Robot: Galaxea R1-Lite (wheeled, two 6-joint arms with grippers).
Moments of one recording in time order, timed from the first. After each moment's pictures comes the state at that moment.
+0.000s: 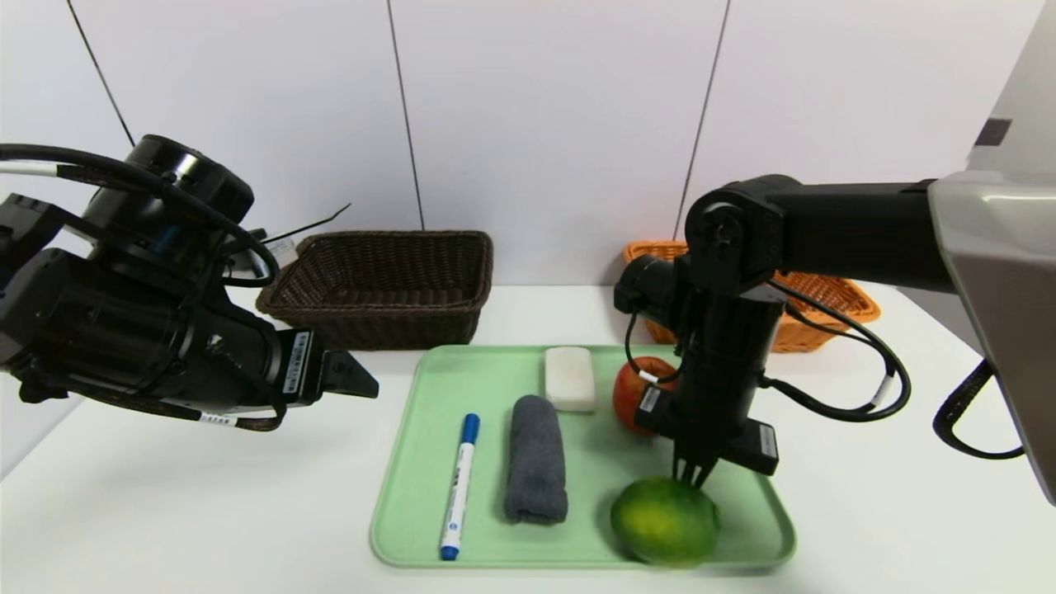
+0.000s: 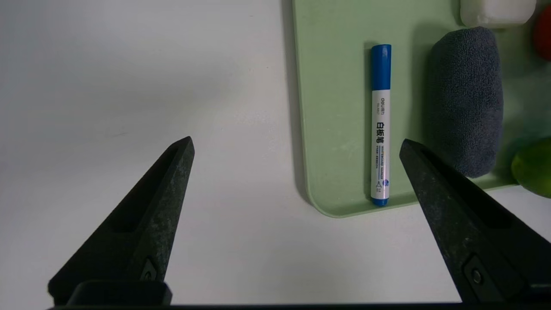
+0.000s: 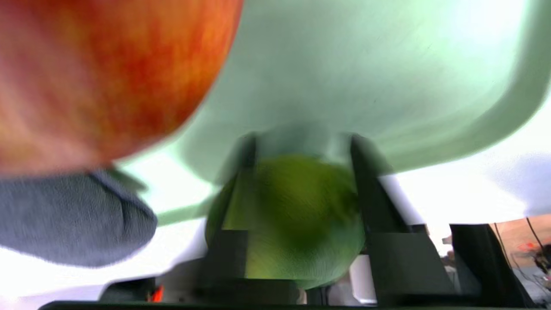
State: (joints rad) left arm -0.40 1.51 -1.22 0.59 -0.01 -0.39; right arm 0.57 2.21 -1.95 1.38 0.21 0.99
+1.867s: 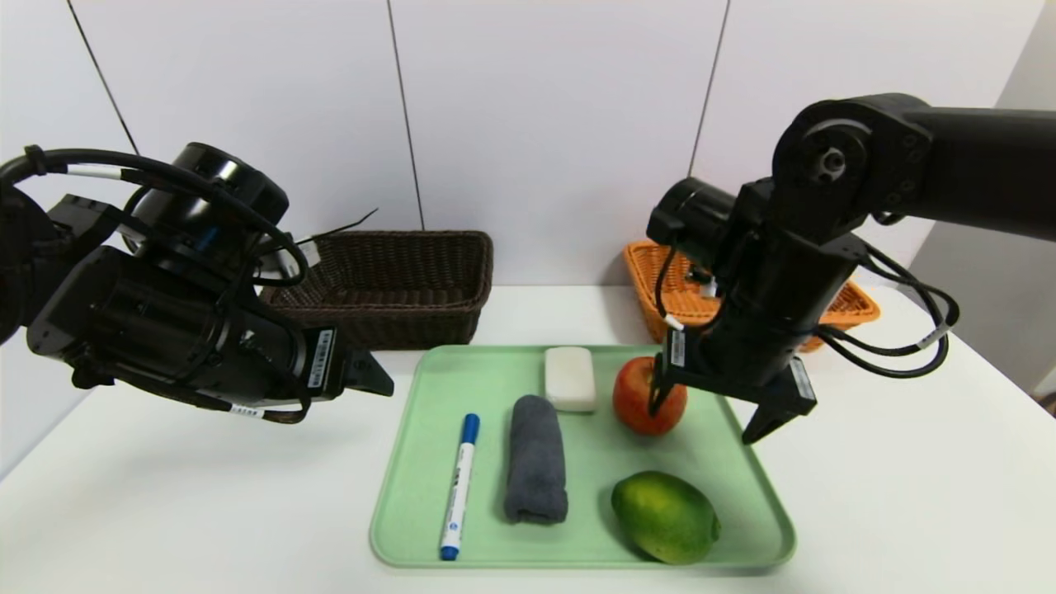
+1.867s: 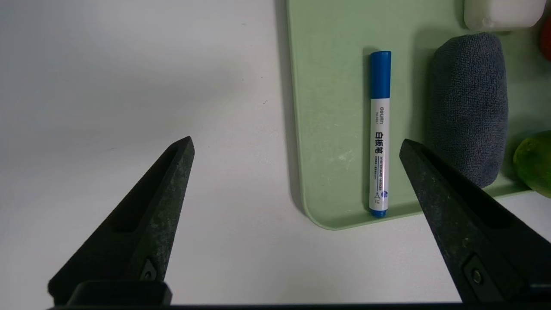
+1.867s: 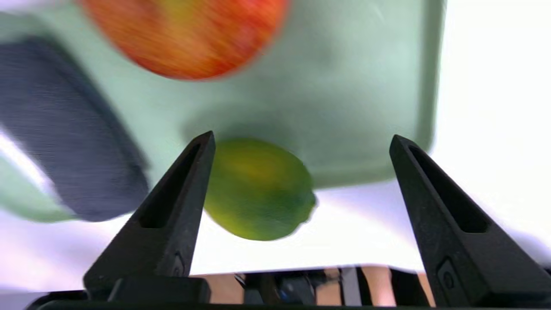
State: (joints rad) left arm -0.41 1.56 -1.25 0.59 -0.01 -0.39; right arm 0.57 2.05 -1.95 1.28 0.01 0.79
